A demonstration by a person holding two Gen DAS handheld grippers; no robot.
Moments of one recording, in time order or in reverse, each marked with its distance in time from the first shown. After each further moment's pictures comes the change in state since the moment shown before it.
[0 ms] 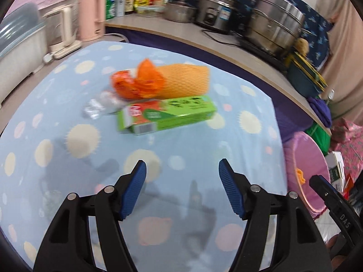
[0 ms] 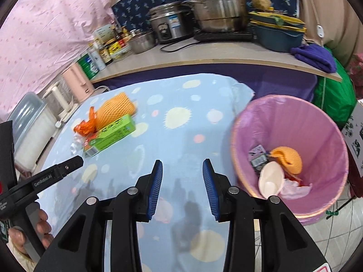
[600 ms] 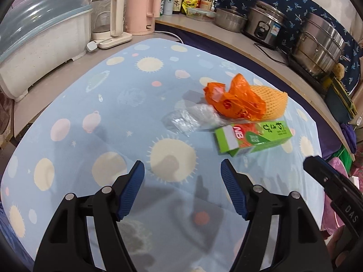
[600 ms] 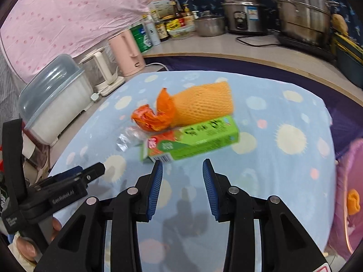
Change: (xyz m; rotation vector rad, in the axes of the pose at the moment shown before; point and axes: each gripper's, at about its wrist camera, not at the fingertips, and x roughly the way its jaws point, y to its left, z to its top) left arm 0.001 0.117 0.021 -0.107 -0.021 0.140; right arm 0.088 0.166 0.022 -0.225 0.066 0.189
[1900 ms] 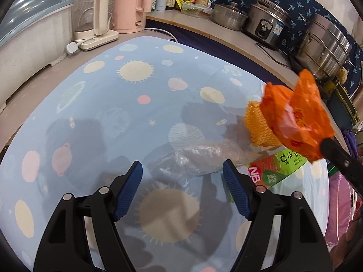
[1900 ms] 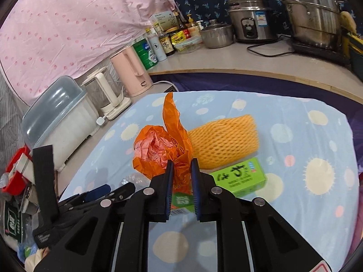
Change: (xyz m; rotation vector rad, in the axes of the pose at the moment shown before) left arm 0.066 0.003 0.047 0.020 0.016 -0.065; right arm 0.032 -0.006 0.048 0.069 -0.082 0.070
